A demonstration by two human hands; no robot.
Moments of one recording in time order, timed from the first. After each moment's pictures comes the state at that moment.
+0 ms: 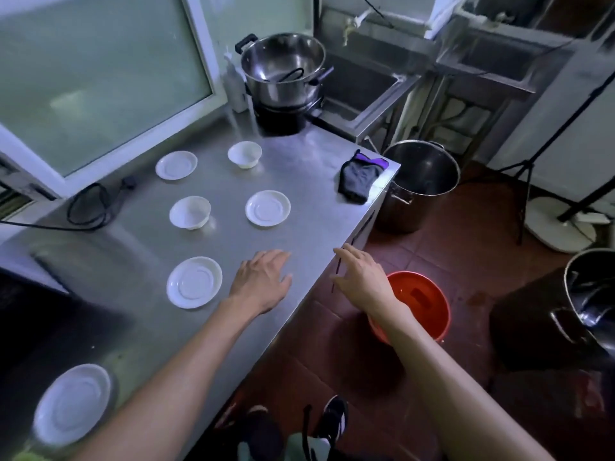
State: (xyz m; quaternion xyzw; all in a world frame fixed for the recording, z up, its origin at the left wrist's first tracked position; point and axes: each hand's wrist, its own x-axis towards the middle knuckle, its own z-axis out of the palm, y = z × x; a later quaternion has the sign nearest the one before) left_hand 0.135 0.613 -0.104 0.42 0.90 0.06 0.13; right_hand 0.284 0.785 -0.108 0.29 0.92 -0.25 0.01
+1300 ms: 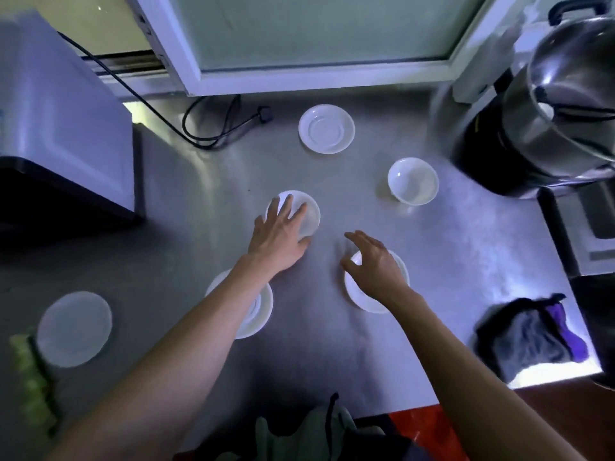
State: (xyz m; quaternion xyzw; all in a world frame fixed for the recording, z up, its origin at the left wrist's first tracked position) left_hand -0.148 0.605 -0.194 0.07 0.98 0.08 0.15; right_hand -0.109 0.819 -0.174 0.00 0.93 -0.28 0.22
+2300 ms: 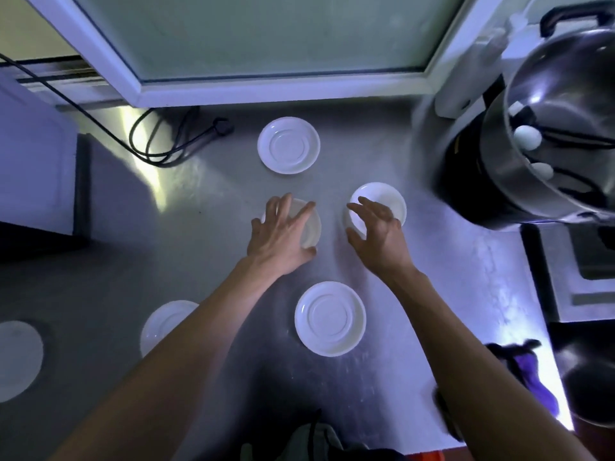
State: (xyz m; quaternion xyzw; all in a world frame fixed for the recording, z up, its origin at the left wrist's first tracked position) left_hand -0.223 0.711 -0.185 0.04 0.98 0.09 0.16; right_hand -0.235 0.914 -0.177 -0.08 0.95 -0.27 0.11
